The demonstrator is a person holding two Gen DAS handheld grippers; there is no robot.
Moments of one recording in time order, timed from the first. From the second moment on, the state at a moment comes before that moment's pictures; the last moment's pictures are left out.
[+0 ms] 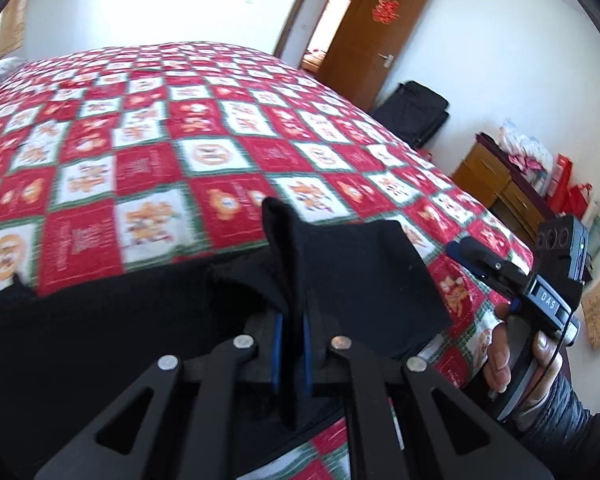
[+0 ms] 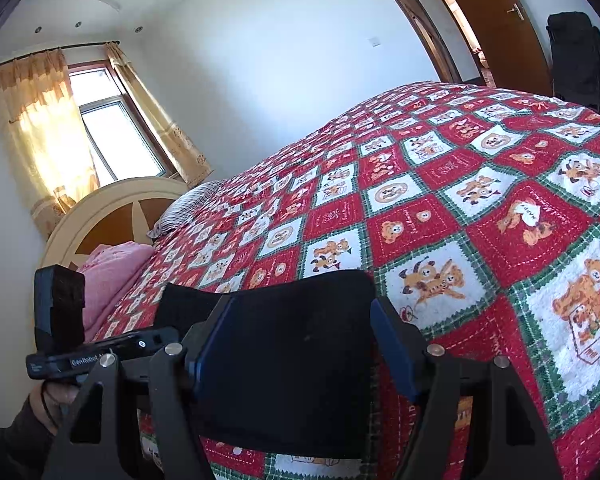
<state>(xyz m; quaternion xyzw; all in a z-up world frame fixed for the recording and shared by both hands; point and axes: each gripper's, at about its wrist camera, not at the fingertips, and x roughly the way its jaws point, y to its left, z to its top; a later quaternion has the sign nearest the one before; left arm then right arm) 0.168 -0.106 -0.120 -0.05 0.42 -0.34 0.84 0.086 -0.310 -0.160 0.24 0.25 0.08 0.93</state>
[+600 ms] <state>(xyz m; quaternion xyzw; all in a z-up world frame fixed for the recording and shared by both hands) 0.177 -0.050 -0.158 -0.09 0.45 -0.28 0.85 0.092 -0.257 -0.167 0.17 0.30 0.19 0.92</state>
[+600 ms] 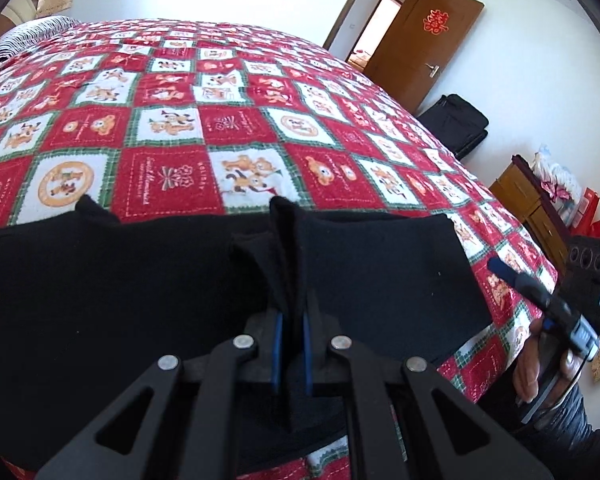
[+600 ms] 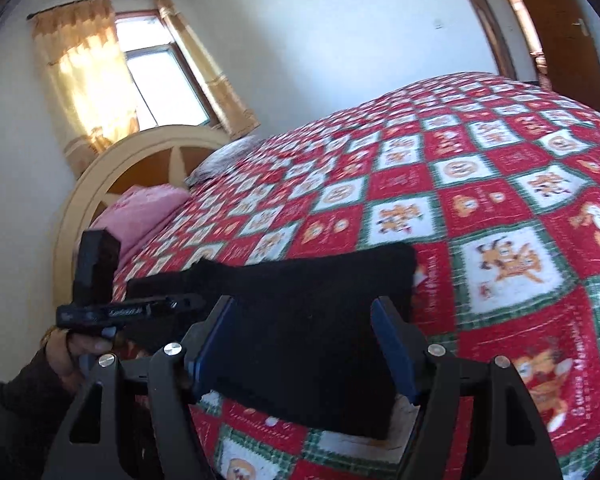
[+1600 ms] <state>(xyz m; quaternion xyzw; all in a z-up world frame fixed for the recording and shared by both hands) 0.175 -0.035 -0.174 -0.10 0.44 -0.26 0.86 0.112 -0.228 -0.186 0.12 0.37 0.18 0.90</state>
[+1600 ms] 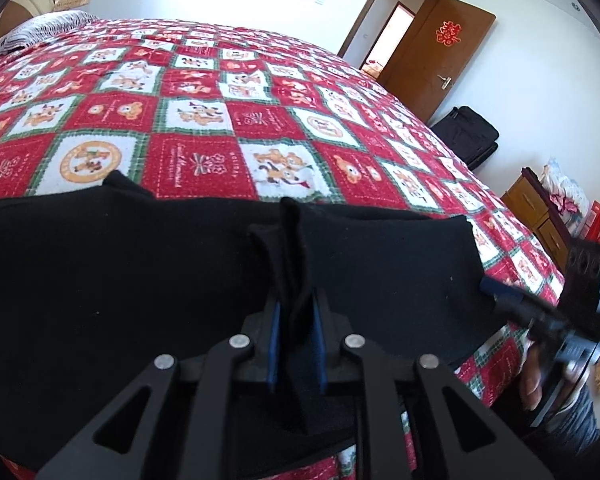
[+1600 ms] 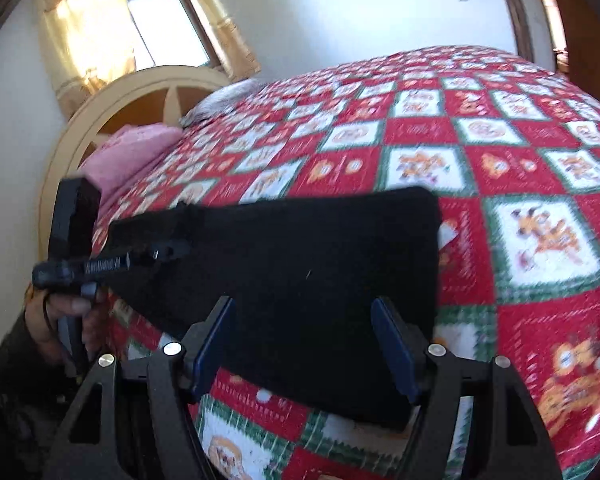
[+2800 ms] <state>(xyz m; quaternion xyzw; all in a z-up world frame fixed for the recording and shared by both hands) 0.163 -0.016 -0.158 -0.07 0.43 -0.26 0.86 0.081 -0.248 -0.178 0.19 0.38 0.17 0.89</state>
